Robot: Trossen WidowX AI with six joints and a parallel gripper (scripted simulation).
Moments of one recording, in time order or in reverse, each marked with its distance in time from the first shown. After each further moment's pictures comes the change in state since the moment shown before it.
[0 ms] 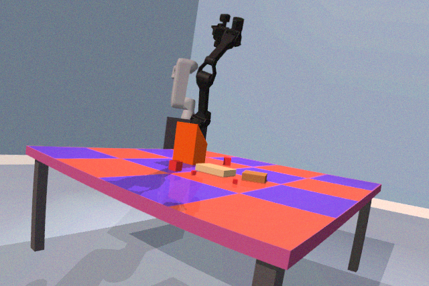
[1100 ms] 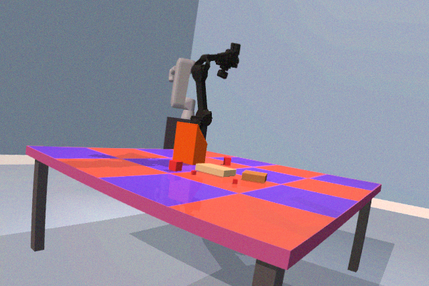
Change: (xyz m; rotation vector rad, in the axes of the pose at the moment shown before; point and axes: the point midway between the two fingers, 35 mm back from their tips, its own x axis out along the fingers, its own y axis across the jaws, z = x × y) arm 0.039 0.255 -0.172 0.475 0.511 0.493
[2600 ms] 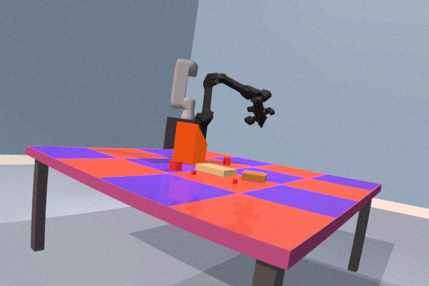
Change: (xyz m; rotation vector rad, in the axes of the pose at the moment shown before) arm -0.141 0.275 -0.305 0.750 1.098 0.388
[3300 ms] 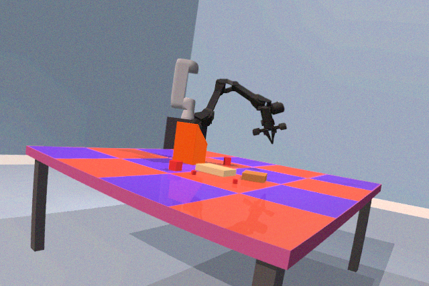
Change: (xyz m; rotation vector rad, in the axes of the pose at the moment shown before) arm -0.022 0.058 -0.198 0.500 0.422 0.035
